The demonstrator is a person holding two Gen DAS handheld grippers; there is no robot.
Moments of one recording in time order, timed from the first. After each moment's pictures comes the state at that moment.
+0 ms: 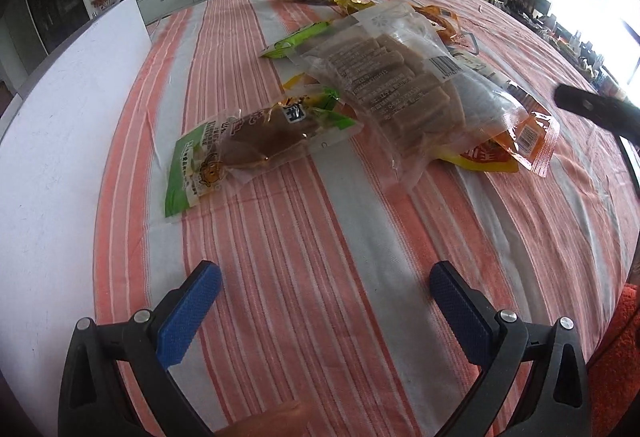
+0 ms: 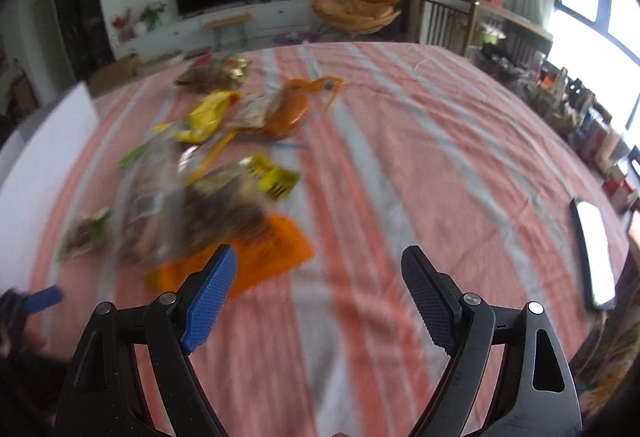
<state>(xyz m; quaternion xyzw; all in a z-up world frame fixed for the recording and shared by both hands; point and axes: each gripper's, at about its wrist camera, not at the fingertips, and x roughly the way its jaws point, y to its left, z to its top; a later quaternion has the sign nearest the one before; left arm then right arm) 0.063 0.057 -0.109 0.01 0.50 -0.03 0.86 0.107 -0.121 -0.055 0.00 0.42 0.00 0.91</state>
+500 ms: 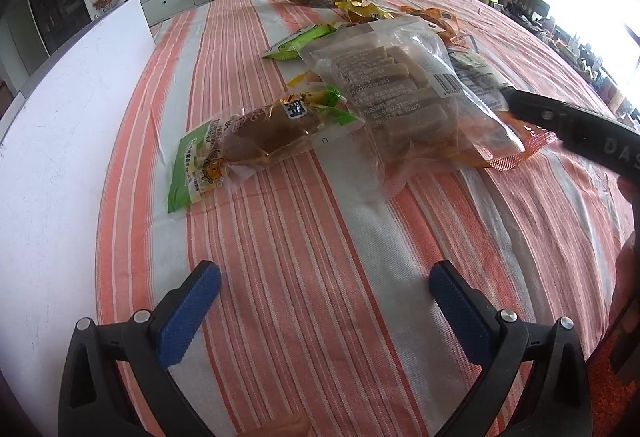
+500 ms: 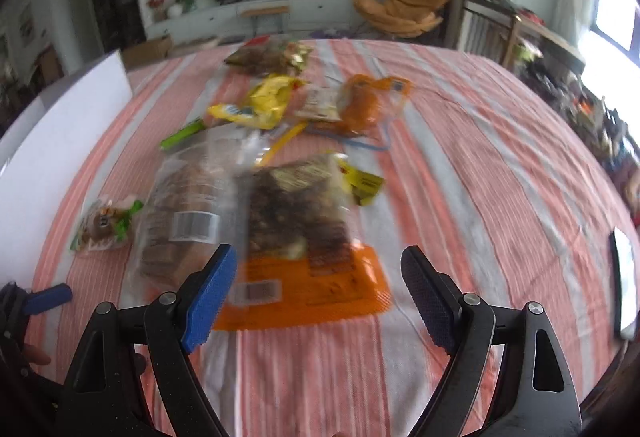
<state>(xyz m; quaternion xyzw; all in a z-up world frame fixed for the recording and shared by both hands) 0.060 0.058 -0.109 0.01 0.50 -0.03 0.87 0.065 -0.008 -0.049 0.00 0.42 0.06 0.90</state>
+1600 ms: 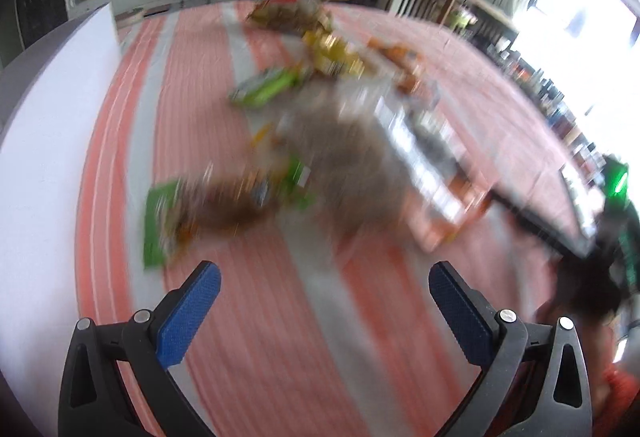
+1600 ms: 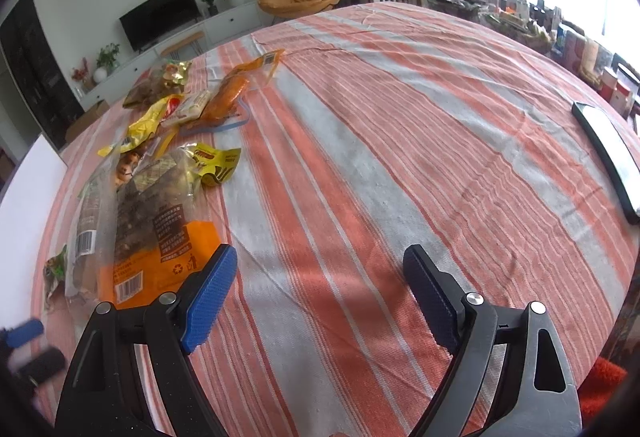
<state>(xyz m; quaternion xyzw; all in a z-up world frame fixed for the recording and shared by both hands) 0.099 0.069 -0.061 -0.08 0.48 -0.12 0.86 0.018 -0.070 -0.053 0.14 0.43 -0.05 0.89</state>
